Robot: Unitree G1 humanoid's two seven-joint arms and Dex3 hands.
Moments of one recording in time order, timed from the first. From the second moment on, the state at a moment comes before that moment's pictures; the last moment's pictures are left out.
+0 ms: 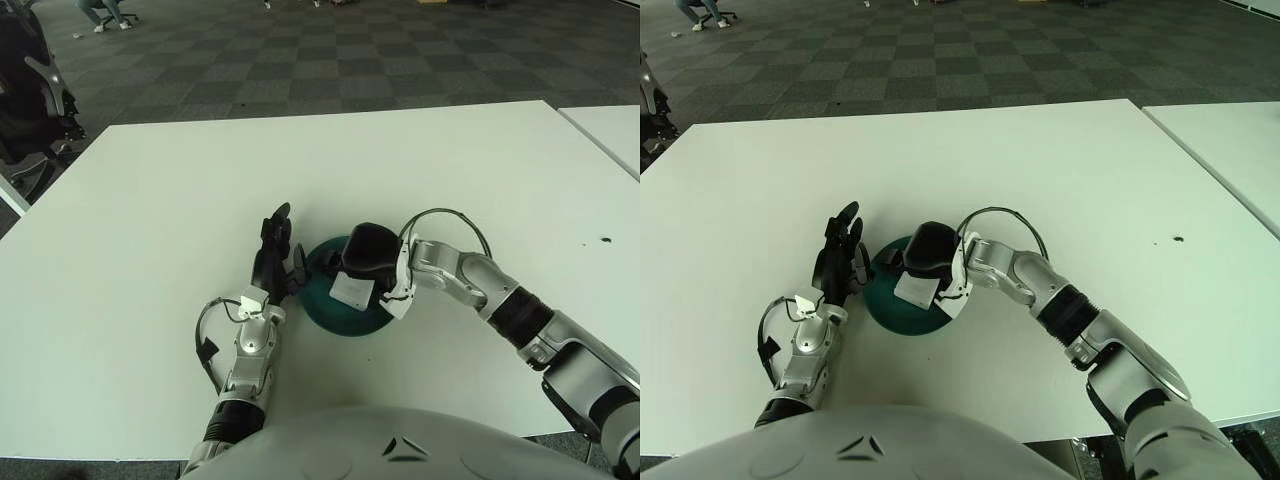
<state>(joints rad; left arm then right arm) 0.13 -0.11 -0.10 0.33 -0.01 -0.43 0.03 -0.43 -0.46 0.72 0.14 -0.97 -0.54 0.16</state>
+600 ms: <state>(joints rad) 0.14 -0.11 -0.07 0.32 -0.14 -0.42 -0.04 -0.34 -0.48 0.69 0.07 -1.09 -0.46 0.10</state>
